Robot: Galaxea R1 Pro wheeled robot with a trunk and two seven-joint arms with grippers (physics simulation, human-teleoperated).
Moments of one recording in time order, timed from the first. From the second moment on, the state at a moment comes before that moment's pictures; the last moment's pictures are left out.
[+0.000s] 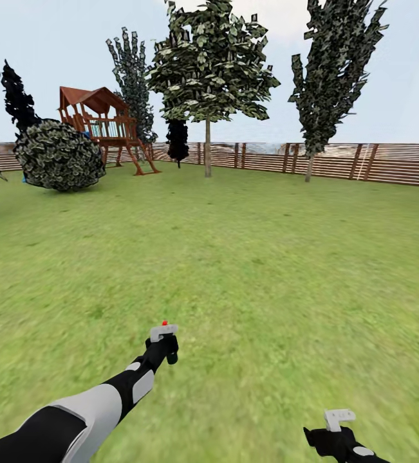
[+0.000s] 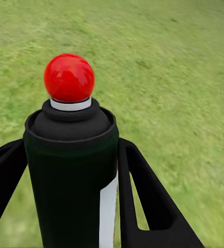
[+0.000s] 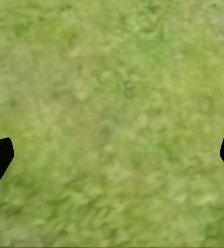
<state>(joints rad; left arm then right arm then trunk) -0.83 -0.10 -0.30 -0.03 0.50 -0.40 -0.18 -0.58 -0.17 0.35 0.05 -0.31 -0.24 0.13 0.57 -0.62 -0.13</state>
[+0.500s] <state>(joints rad) -0.83 -0.10 -0.30 -0.03 0.50 -0.40 -0.18 -0.57 -0.17 0.35 0.05 -0.31 -0.24 0.13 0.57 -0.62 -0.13</state>
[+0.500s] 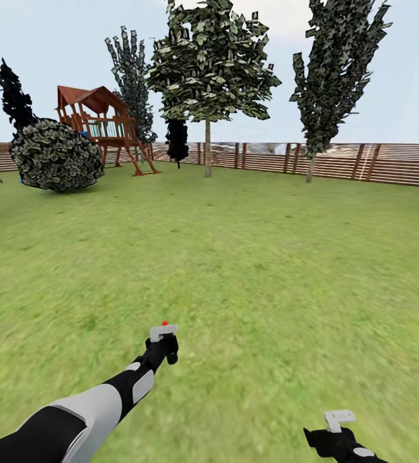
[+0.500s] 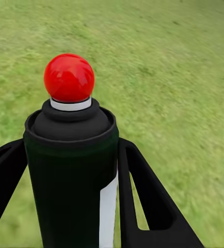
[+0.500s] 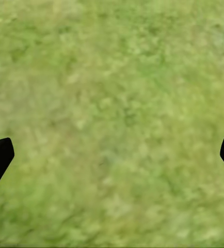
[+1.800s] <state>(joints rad) -0.83 -0.11 -0.30 -0.03 0.50 -0.40 -0.18 -0.57 -0.17 0.35 0.05 -0.31 -0.24 0.13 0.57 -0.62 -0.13</state>
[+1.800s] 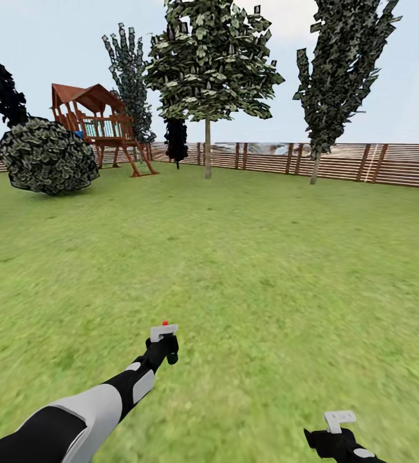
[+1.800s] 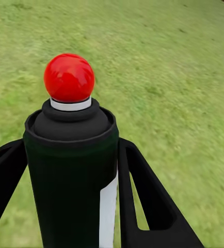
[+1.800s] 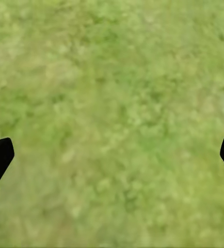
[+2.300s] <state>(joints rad) -0.83 -0.11 -0.30 -0.03 0.50 -0.40 -0.18 -0.57 -0.17 0.35 0.05 -0.31 -0.24 0.13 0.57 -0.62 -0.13</state>
